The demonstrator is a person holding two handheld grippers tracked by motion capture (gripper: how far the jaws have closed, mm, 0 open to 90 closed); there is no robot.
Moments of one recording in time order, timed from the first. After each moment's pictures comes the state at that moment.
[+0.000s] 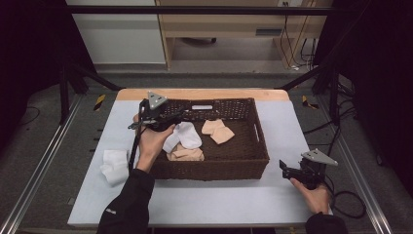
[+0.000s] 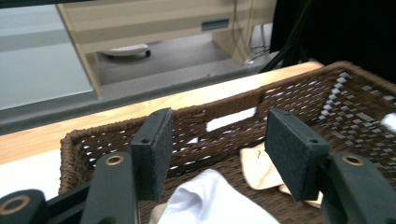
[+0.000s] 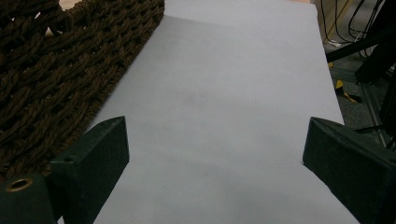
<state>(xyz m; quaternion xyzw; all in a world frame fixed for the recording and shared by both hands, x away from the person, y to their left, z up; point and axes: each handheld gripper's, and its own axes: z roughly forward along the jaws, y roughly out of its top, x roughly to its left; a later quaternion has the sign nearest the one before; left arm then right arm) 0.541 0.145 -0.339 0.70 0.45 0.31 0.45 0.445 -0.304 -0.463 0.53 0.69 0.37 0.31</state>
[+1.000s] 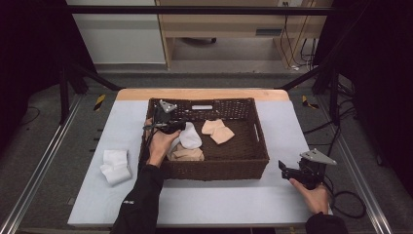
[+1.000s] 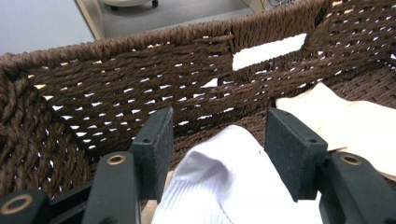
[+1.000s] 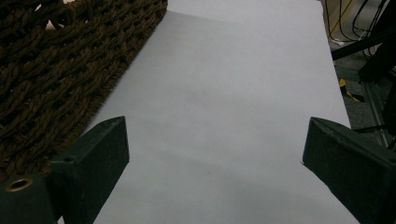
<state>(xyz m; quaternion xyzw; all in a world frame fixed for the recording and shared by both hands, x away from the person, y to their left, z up) 0.580 0.138 -0.404 0.74 0.48 0.28 0.38 0.446 -0.303 -0.465 0.53 0.70 0.37 0.30</state>
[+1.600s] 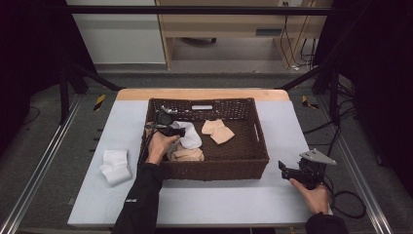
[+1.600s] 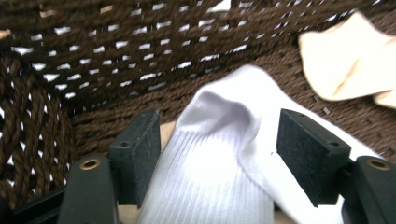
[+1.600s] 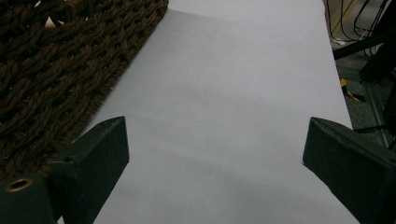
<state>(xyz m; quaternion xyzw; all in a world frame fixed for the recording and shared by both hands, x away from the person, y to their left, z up) 0.594 0.145 -0.431 0.78 0.50 0.22 0.30 0.446 -0.302 -0.465 0.53 0.70 0.37 0.30</state>
